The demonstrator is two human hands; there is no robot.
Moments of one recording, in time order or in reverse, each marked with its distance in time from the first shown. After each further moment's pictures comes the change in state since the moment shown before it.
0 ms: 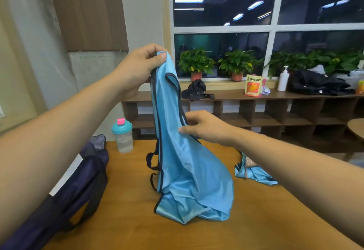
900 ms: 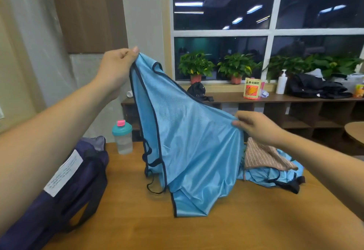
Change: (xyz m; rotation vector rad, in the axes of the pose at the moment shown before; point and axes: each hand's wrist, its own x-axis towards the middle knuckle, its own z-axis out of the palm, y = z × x) left_hand 0.010 -0.027 -0.045 0.016 0.375 -0.035; right_hand -0.061 0.087 -0.094 -0.345 0.248 0.019
